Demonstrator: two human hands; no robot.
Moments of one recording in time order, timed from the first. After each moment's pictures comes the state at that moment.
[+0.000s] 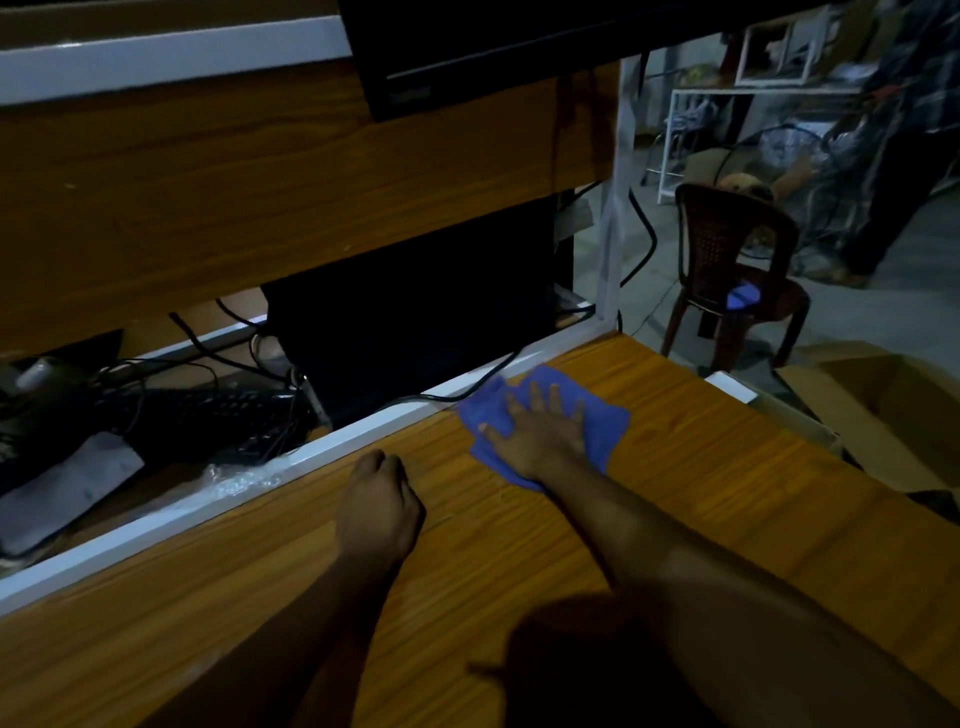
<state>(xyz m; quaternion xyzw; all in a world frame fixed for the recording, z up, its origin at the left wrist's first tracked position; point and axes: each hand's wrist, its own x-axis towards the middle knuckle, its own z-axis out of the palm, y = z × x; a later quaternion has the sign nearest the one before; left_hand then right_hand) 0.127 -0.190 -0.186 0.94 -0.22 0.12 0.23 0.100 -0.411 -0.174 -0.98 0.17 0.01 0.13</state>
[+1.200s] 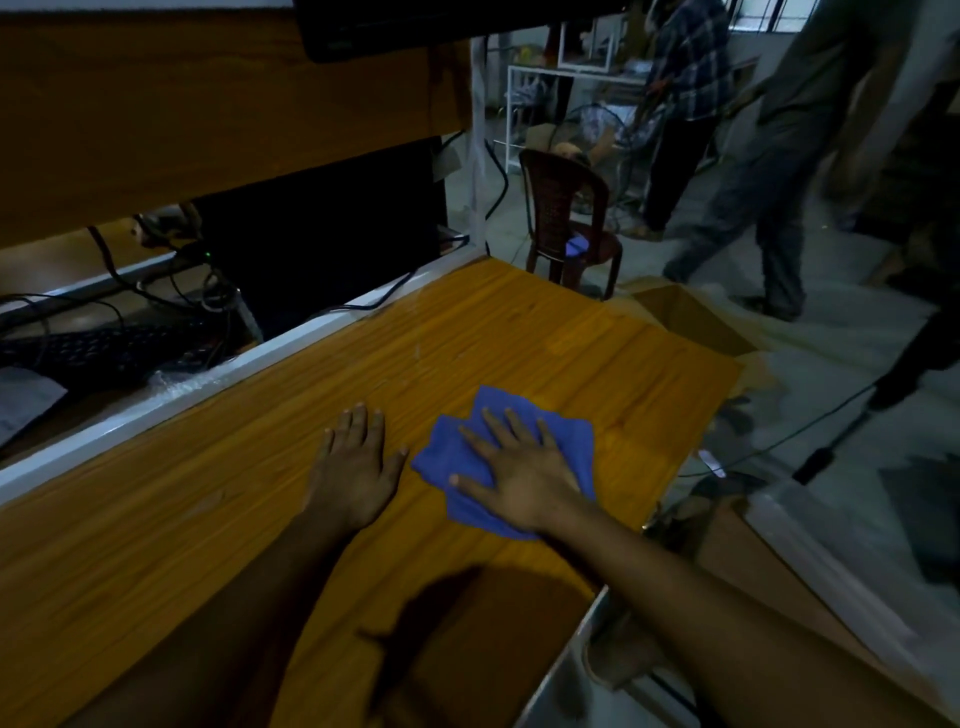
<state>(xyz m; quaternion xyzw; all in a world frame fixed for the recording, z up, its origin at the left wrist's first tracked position) -0.002 -0.116 -0.185 0.92 -0.39 -0.05 0.08 -0.172 -0.286 -0.172 -0.98 0.18 0.02 0.09</state>
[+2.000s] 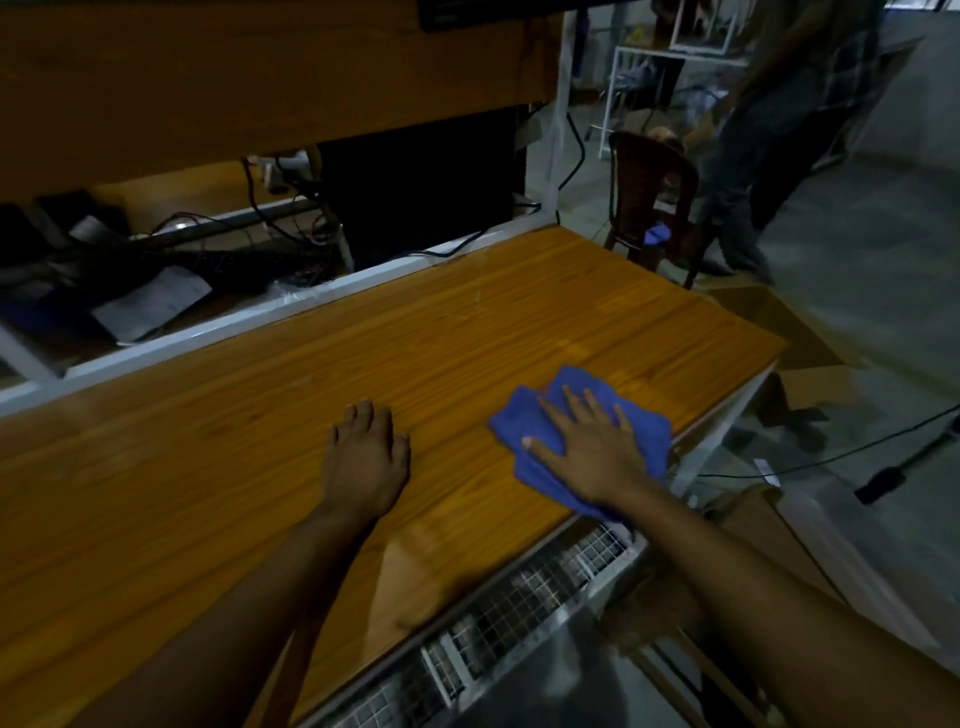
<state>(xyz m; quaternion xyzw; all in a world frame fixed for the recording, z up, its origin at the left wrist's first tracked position) -0.116 -0.021 -0.174 0.95 -0.27 -0.01 0.15 -0.265 -0.271 -0.166 -0.98 0.19 0.02 0.11</state>
